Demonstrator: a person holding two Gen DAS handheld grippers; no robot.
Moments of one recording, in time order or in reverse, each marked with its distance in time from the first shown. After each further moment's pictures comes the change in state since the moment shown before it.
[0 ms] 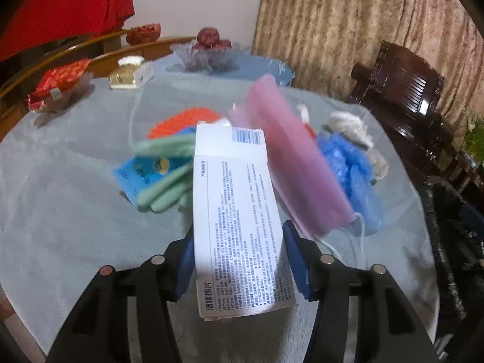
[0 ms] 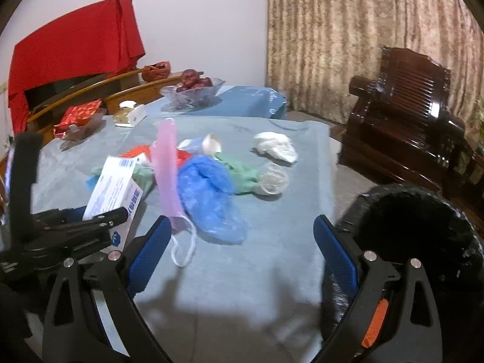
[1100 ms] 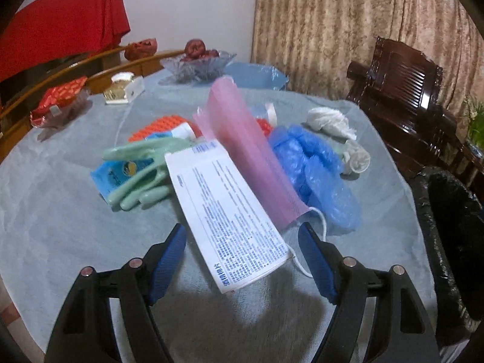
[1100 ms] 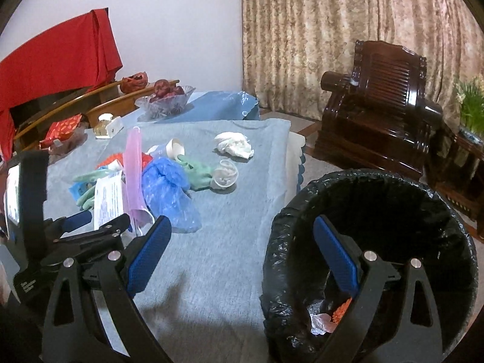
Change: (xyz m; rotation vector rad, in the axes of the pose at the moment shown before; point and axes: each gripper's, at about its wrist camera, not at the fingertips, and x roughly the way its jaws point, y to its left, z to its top) left arm 0.013 -0.055 -0.014 0.042 -0.023 0.070; right arm -0.028 -0.052 -0.017 0.080 -0.019 -0.083
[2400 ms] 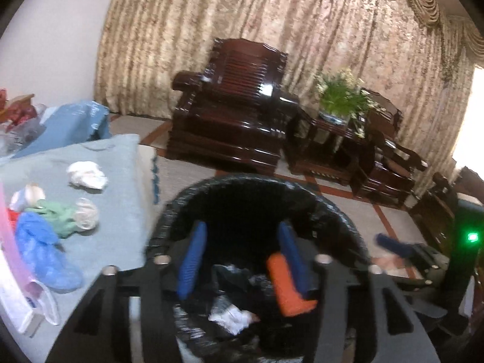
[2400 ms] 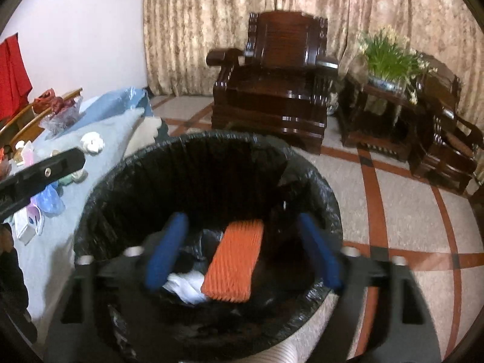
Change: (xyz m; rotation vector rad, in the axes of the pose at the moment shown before) left arm -0.080 -0.203 0.025 0.309 -0.090 -0.656; right arm -0.081 -0.169 -0.048 0.223 0.075 -0.370
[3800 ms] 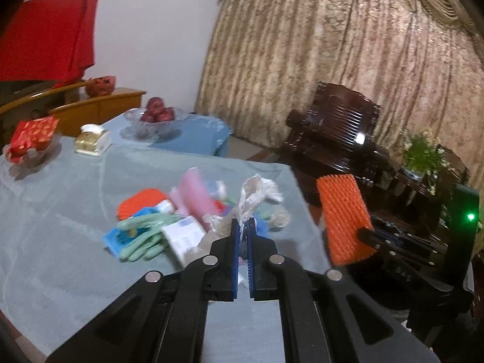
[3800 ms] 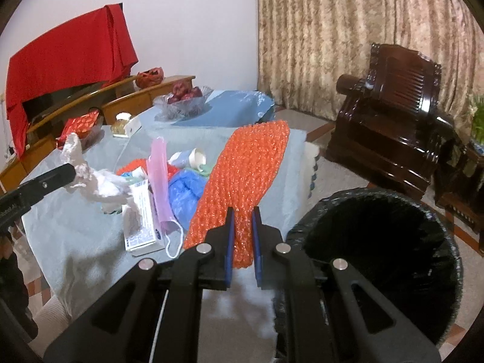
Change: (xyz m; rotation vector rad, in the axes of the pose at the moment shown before) left arm -0.178 0.151 -0.032 -0.208 -0.149 0.343; right arm -0.031 0.195 0.040 -0.266 -0.050 0.418
